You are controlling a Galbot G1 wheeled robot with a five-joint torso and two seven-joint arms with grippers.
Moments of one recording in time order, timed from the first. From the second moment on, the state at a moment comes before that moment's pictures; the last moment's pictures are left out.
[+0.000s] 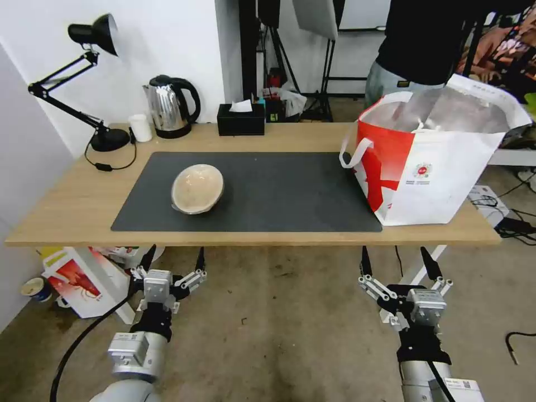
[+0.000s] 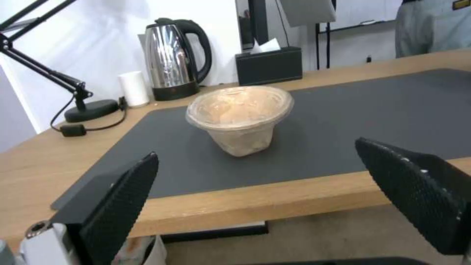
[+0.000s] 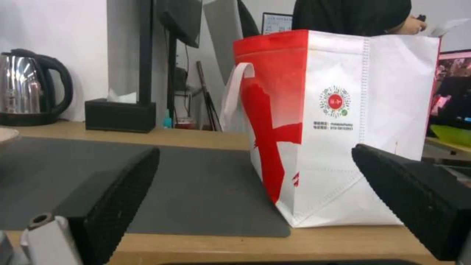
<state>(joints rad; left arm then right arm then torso) 1.80 -1.50 -0.55 -2.30 0.00 0.00 0.00 -1.81 0.84 0.16 2.39 0.02 0.17 0.85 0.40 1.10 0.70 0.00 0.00</state>
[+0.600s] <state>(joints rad) 1.80 -1.50 -0.56 -2.30 -0.02 0.00 0.00 -1.81 0.84 0.16 2.39 0.02 0.17 0.85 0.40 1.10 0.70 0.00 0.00</state>
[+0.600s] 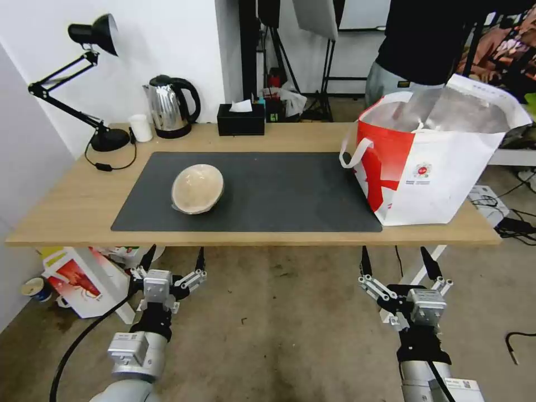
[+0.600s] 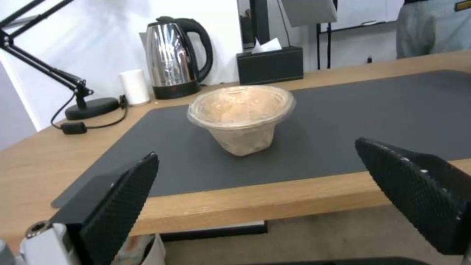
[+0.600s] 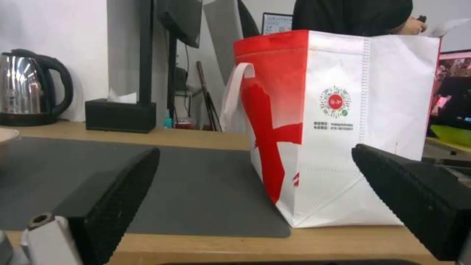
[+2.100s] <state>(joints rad) 1.74 -1.38 -0.89 -2.50 -0.99 0.27 -0.01 -1.81 0.84 0.16 2.39 0.02 0.17 0.85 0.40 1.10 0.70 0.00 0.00</state>
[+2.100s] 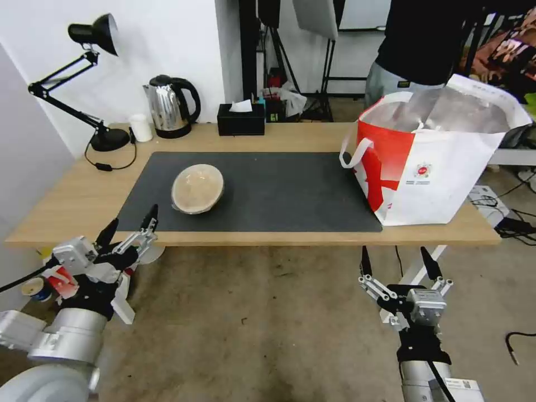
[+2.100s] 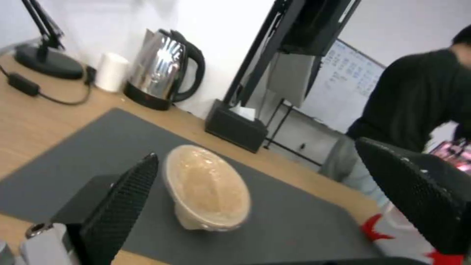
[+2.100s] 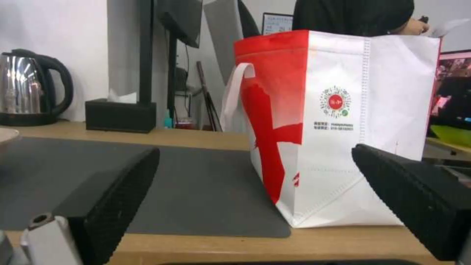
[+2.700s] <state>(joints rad) 1.72 -1.35 -0.93 -2.48 -1.23 0.32 -0.05 -1.81 0.84 0.16 2.39 0.02 0.17 0.85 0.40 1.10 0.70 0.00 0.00</state>
